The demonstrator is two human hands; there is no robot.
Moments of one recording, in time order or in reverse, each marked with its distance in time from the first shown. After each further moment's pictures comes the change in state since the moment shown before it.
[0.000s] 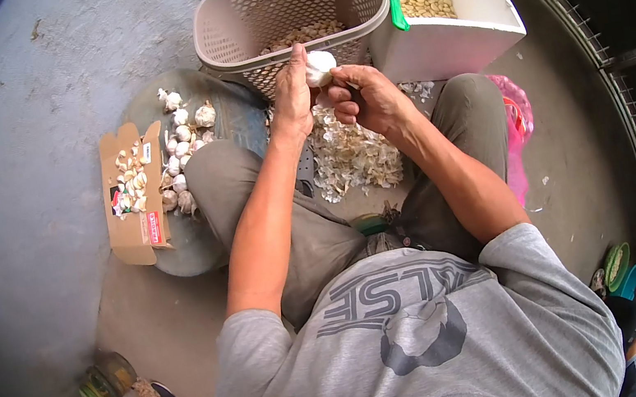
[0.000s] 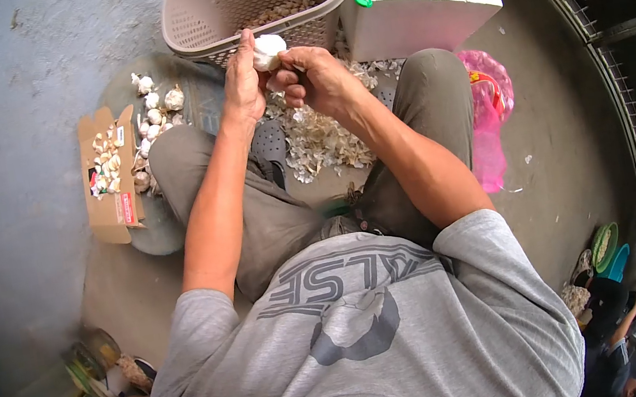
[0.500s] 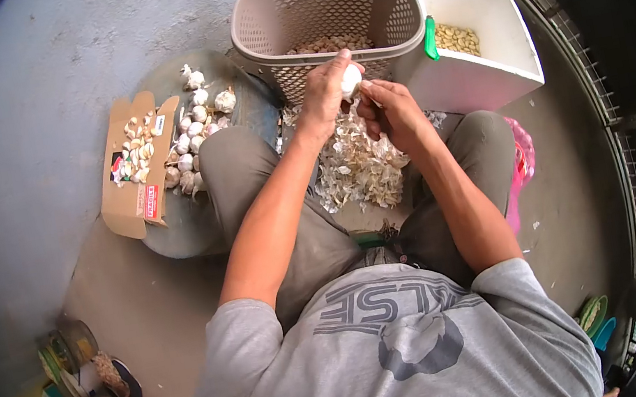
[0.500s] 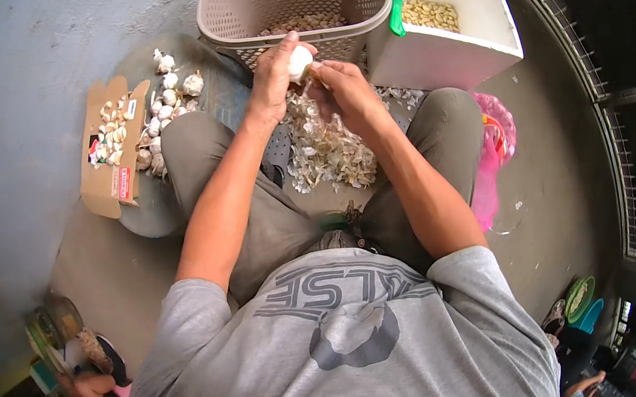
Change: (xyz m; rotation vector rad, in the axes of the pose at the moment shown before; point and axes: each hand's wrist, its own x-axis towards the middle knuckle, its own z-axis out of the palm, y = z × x) left_hand -0.003 0.010 0.003 0.133 0.028 0.068; right_hand -0.004 -0.010 0.004 -0.420 0.114 0.025
